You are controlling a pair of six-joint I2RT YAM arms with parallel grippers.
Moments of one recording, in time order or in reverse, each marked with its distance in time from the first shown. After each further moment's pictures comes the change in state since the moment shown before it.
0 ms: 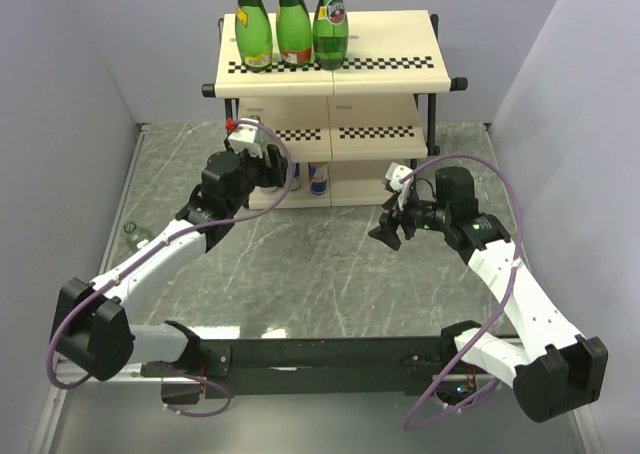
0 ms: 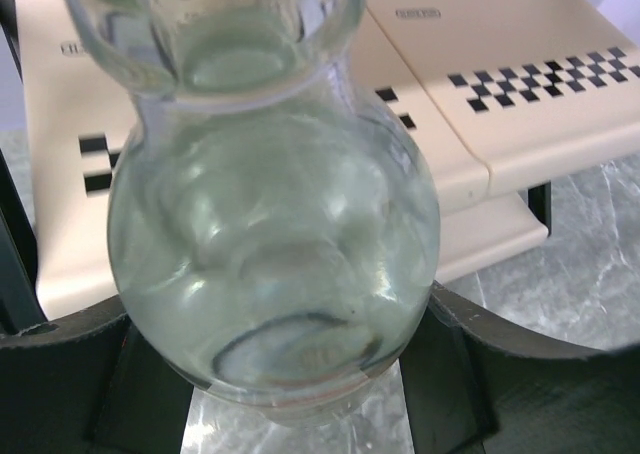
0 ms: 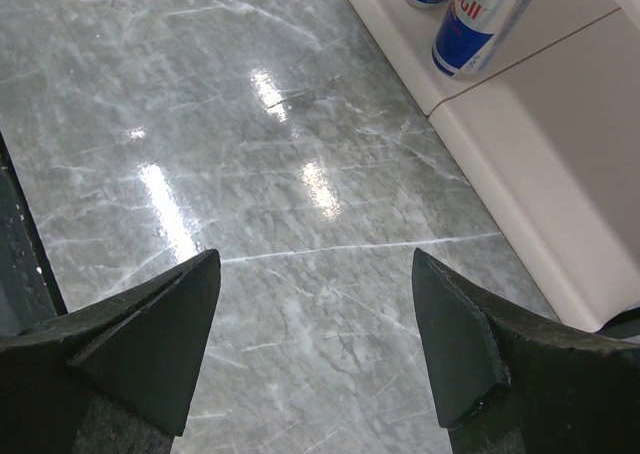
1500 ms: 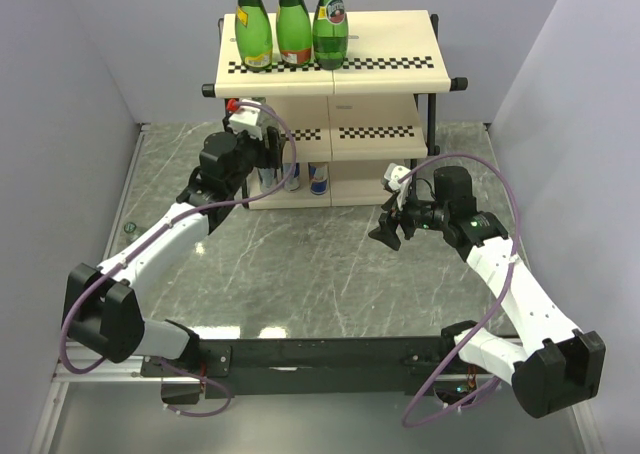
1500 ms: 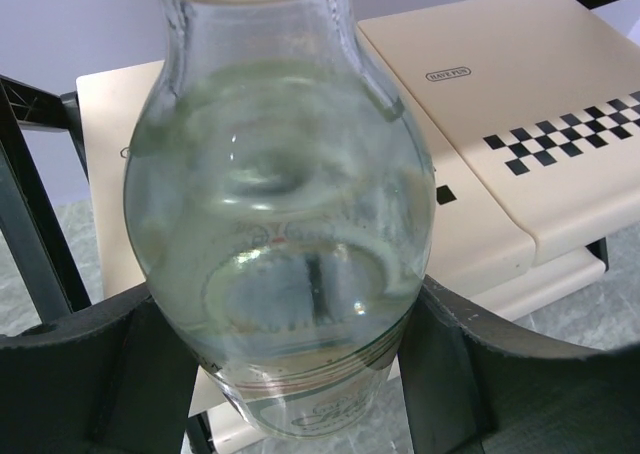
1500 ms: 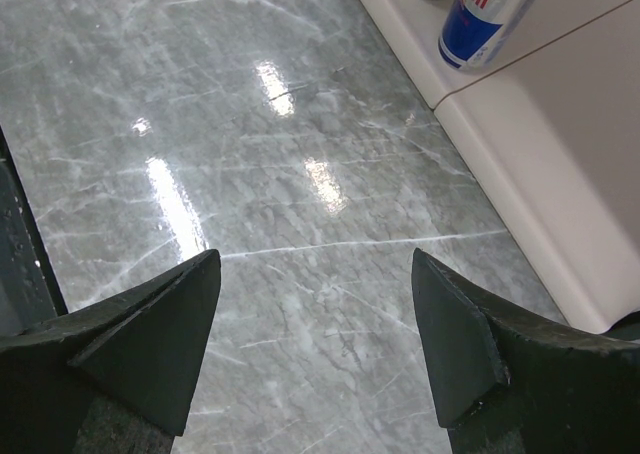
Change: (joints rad) left arm 0.062 0.106 0.148 0.010 0.040 0.132; right arm -0.006 0.024 0.000 -0.007 -0.013 -0.018
